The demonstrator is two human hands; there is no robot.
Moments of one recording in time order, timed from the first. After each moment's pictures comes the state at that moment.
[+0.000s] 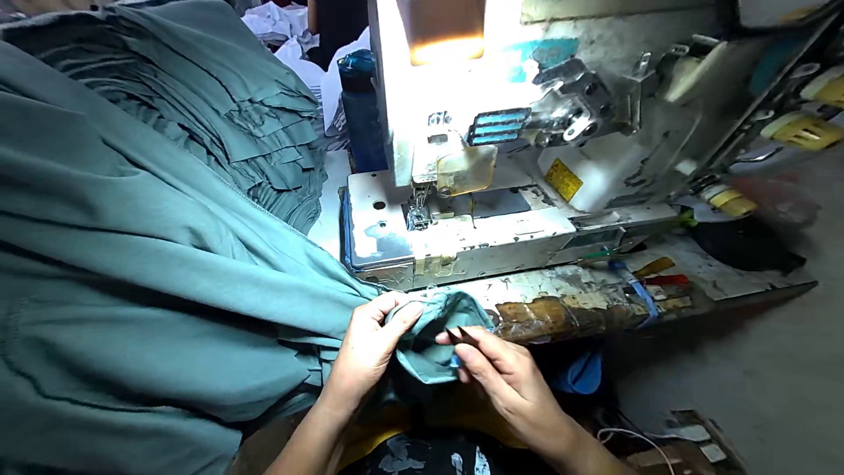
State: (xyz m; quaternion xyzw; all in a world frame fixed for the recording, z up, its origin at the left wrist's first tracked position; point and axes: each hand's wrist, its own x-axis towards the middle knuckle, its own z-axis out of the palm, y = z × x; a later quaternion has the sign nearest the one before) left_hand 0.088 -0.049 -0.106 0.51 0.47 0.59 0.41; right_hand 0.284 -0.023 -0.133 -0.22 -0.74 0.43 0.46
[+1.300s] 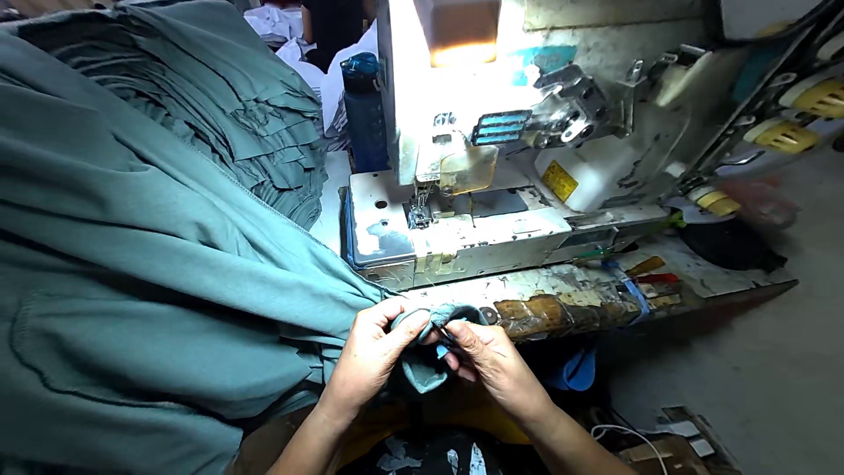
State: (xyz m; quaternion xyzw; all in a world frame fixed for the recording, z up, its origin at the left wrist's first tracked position) left_hand 0.088 -0.058 -0.102 0.54 0.44 0.58 0.43; right_hand 0.268 -0.019 -0.127 -0.24 -0.58 0.66 0.42
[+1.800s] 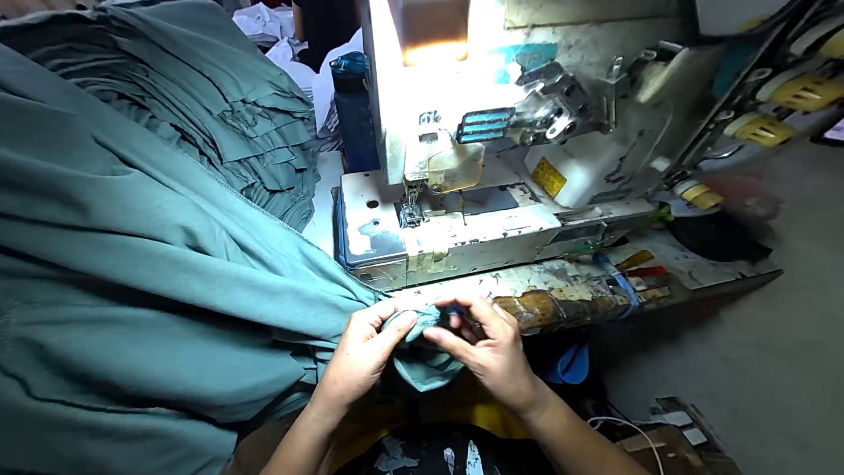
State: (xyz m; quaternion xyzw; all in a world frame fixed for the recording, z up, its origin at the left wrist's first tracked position) left_hand 0.085 -0.059 -0.103 0.55 0.47 0.55 0.43; right_hand 0.263 -0.001 -0.133 -0.23 -0.73 0.32 0.56
